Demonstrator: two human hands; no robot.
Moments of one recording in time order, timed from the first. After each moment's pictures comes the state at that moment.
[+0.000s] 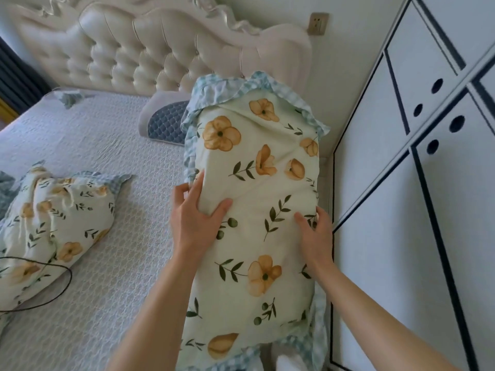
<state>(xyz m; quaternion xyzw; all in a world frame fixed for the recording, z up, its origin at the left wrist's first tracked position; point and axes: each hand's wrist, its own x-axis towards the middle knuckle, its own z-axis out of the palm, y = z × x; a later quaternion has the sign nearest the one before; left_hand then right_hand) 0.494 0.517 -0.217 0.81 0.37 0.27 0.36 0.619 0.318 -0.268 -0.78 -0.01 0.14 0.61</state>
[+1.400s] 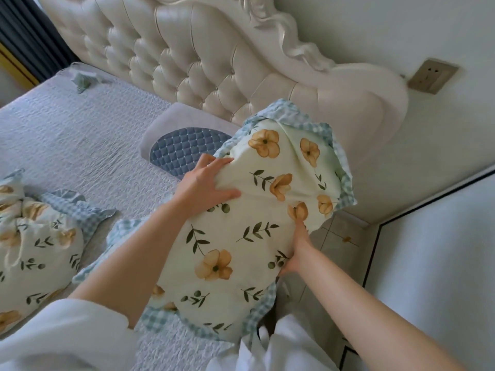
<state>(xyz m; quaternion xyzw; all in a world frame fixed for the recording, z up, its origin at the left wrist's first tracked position) 0.891 0.874 -0.250 0.91 0.32 0.08 0.26 1.022 0.670 -0.297 -0.62 0.30 0.55 0.47</state>
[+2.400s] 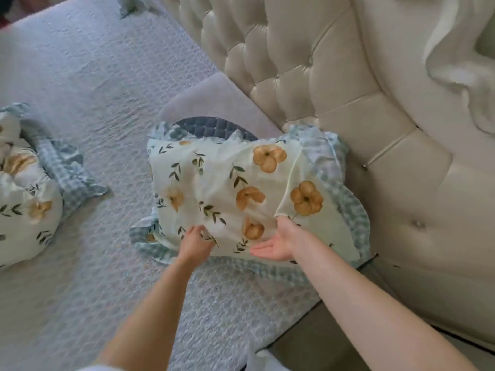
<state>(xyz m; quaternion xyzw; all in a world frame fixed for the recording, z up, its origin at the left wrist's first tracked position) 0.966 0.974 -0.478 0.50 0.73 -0.07 0.47 1.180 0.958 -0.423 -0.54 0.23 0.78 0.23</state>
